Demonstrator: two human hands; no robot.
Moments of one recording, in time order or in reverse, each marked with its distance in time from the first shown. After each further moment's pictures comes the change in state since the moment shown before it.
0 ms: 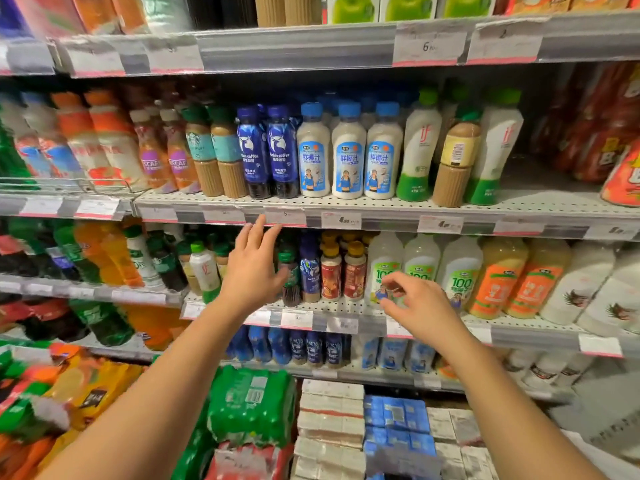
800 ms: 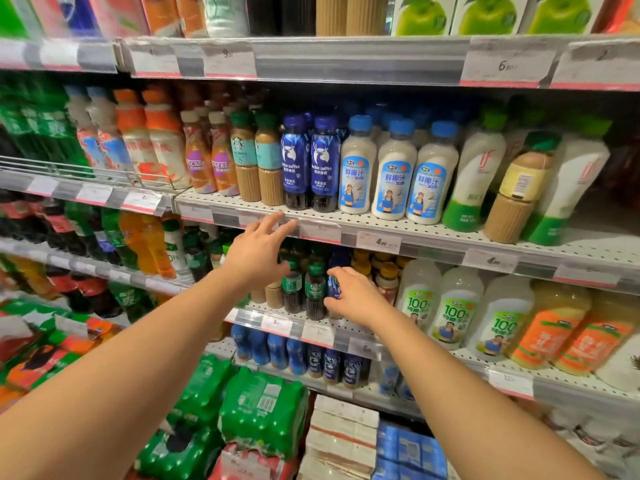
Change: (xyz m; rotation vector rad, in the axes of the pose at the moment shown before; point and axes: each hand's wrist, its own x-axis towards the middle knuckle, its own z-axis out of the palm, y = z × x) left_hand 0.046 -0.037 -0.039 0.207 -0.174 -0.036; right_hand 0.126 -0.088 0.085 -0.106 -0.322 -0.187
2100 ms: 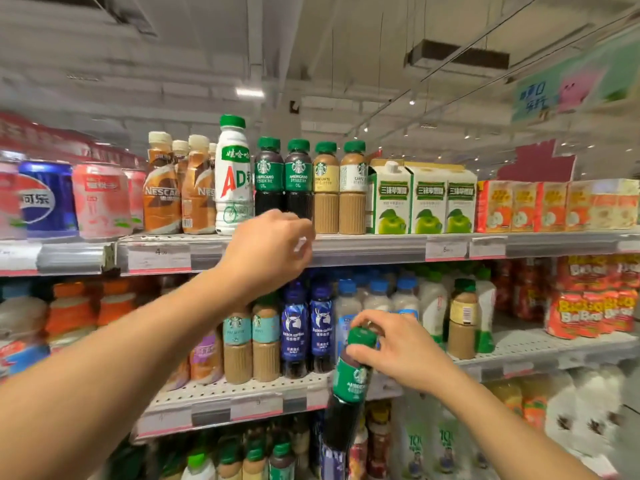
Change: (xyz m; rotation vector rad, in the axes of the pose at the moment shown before) left_hand 0.104 -0.058 -0.248 -0.179 0.694 0.683; right_hand -0.027 -0.147 -0.166 -0.127 0.623 0.158
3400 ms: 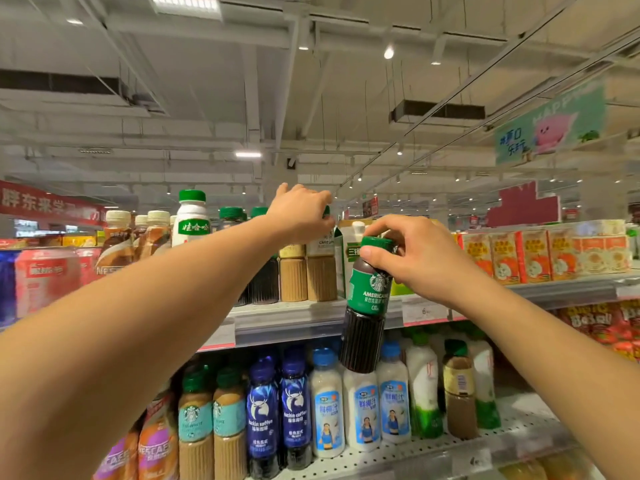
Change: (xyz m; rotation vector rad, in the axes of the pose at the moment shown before) left_hand 0.213 0.017 0.017 0.174 -0.118 0.000; right_hand 0.084 -0.015 -0.188 -0.012 0.403 -0.161
